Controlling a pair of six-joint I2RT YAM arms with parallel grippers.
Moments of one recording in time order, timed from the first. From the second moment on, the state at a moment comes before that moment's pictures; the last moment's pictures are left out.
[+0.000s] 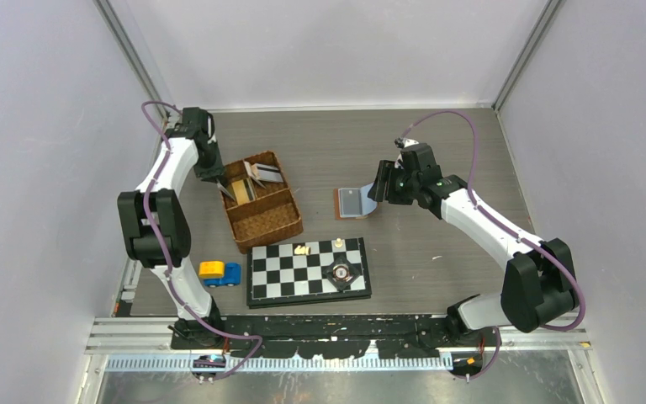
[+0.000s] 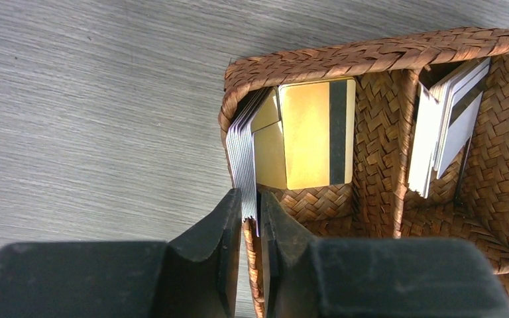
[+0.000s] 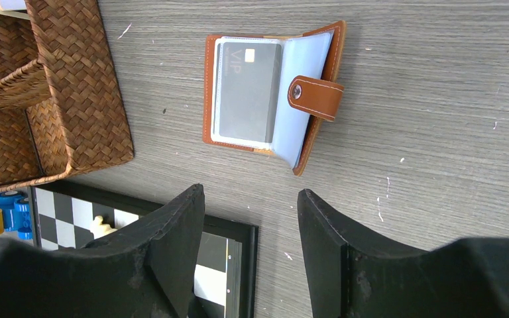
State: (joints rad) left arm 0.05 1.83 1.52 -0.81 -0.04 -0.21; right arm 0.41 1.39 0.99 -0.36 -0.12 0.46
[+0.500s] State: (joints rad) left arm 0.05 1.80 1.49 -0.81 -0.03 -0.21; right arm 0.41 1.39 0.99 -0.36 -0.12 0.46
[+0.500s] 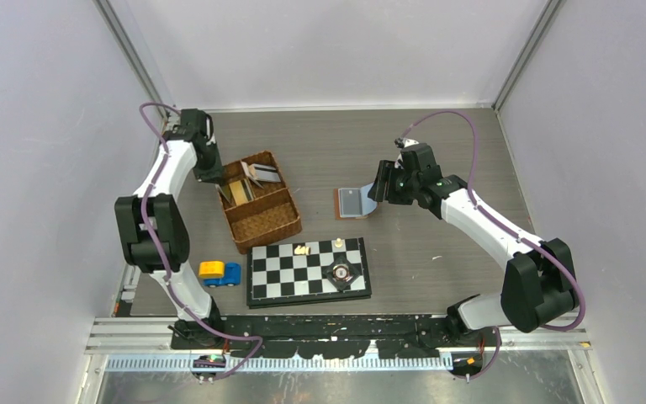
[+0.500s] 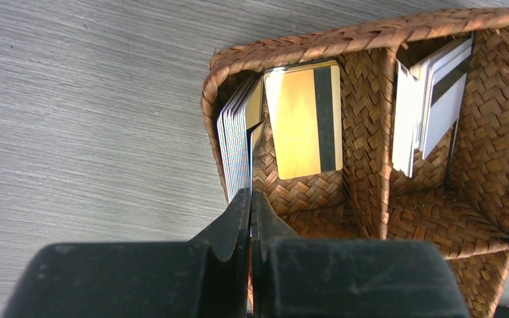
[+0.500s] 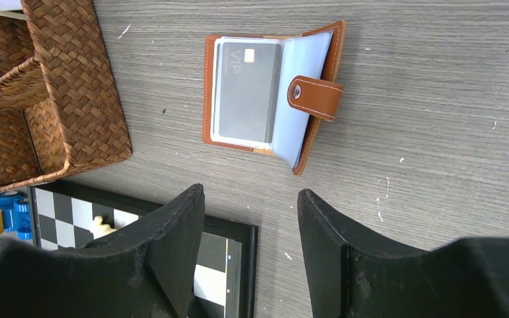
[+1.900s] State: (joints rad) left arm -0.37 1.40 1.30 -0.56 0.98 -0.14; right arm 0.50 1.35 1.19 -0.41 -0.72 0.44
